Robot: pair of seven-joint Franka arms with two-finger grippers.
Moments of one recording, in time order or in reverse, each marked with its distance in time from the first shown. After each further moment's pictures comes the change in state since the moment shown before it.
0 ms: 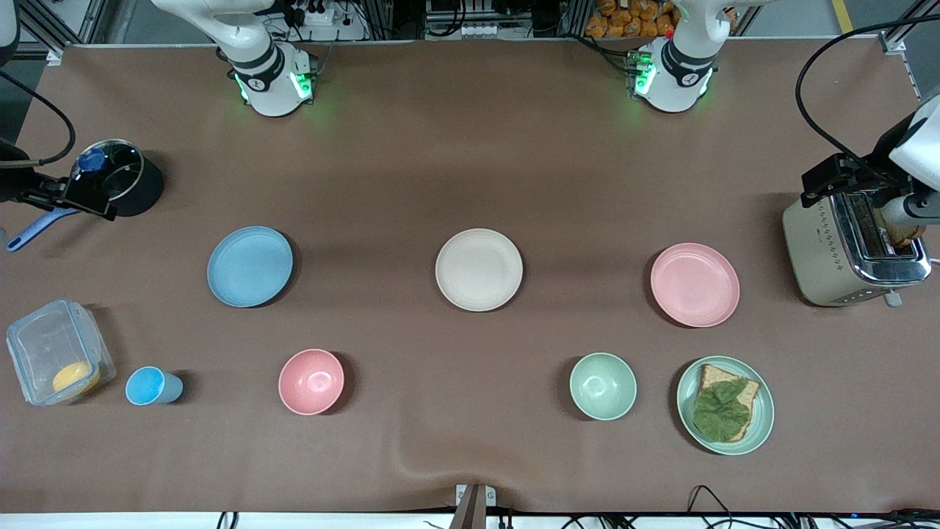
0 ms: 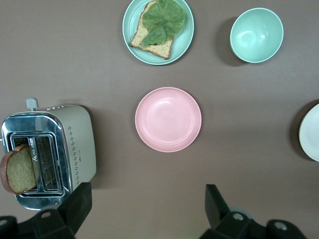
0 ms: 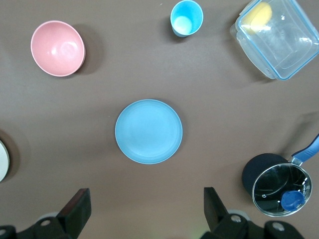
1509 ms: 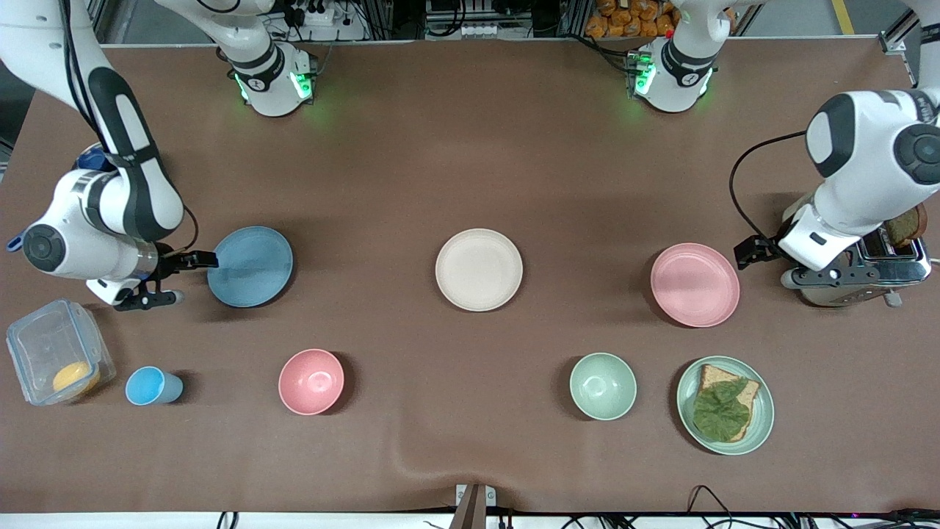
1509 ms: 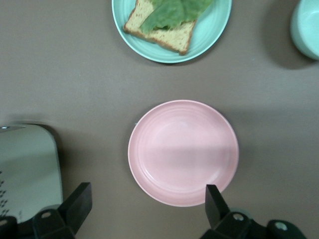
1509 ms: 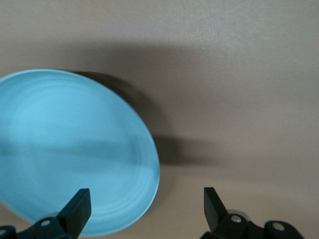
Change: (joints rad) left arm 0.066 0.024 0.004 -0.635 0.018 0.730 0.000; right arm -0.117 0.300 -0.007 -0.591 0.032 0.733 -0.440
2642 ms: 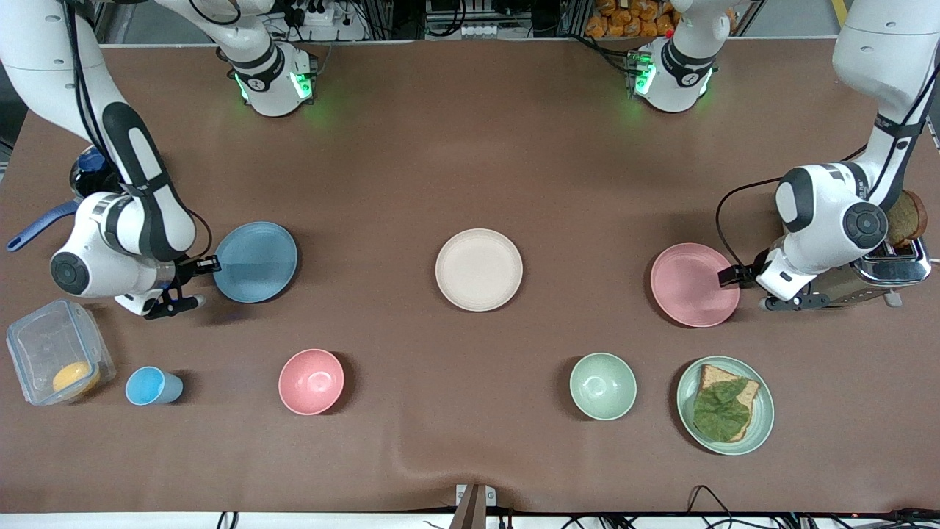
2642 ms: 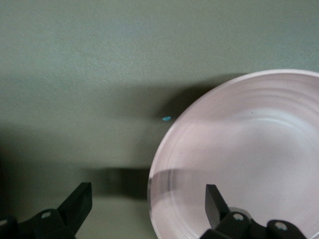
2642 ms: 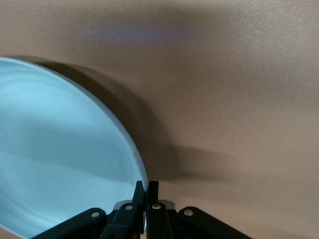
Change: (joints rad) left arm 0.134 0.322 -0.009 -0.057 -0.010 0.287 0.064; right arm -0.001 0.105 0.004 0.084 0.037 -0.100 -0.110
